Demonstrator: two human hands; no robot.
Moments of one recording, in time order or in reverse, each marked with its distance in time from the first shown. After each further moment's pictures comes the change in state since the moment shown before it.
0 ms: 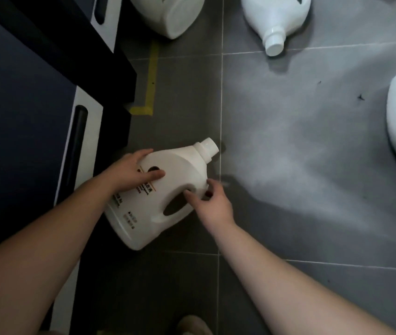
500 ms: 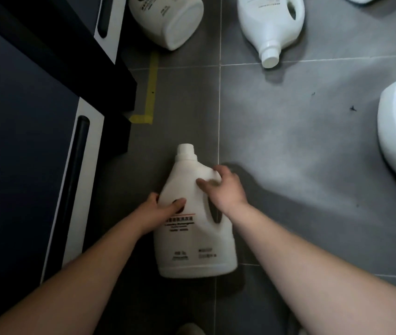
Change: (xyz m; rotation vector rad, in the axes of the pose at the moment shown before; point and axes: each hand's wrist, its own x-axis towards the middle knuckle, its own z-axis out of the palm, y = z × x) left_hand -0.039 0.017 0.078 -0.329 -0.133 -0.298; right_hand 0.042 -0.032 -0.033 -0.327 0.062 -0.070
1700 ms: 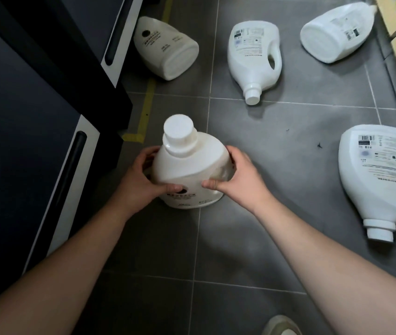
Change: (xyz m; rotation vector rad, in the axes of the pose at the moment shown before) left_hand -0.033 0.071 -0.032 -0.323 0.257 0.713; right_hand -0.003 -0.036 -0.103 -0.094 0.085 -0.453
